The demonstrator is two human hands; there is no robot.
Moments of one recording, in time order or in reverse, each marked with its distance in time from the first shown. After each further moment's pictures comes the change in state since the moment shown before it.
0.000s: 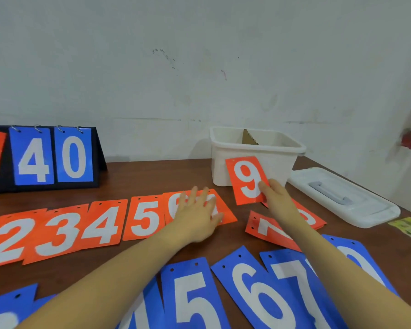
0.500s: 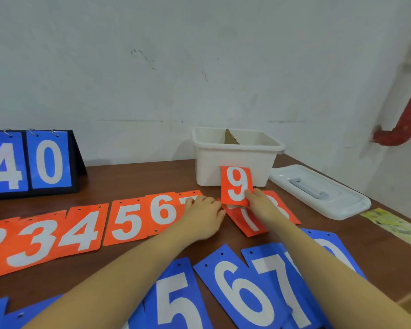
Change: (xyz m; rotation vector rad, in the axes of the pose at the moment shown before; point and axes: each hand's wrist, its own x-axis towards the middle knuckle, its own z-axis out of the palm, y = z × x) left_hand 0.010 0.043 -0.005 -0.128 0.041 0.136; right_hand 0.014 0.028 -0.010 -0.131 -0.079 0.201
